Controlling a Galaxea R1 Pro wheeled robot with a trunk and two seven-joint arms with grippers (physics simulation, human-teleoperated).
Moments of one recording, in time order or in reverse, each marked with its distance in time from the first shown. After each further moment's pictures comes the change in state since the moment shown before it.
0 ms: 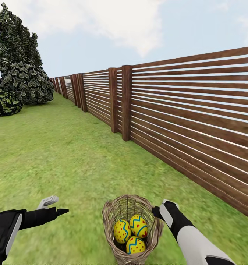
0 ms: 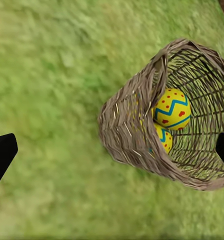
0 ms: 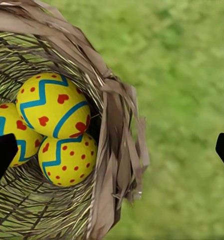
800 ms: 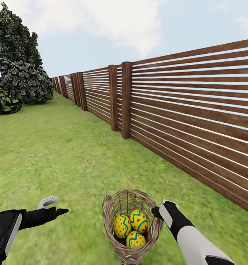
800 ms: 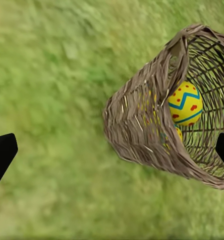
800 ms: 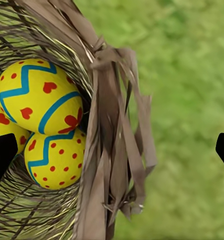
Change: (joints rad) left arm 0.000 0.002 0.000 0.000 0.003 0.001 -0.002; right arm 0.000 0.002 0.002 0.002 0.011 0.000 0.000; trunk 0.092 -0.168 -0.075
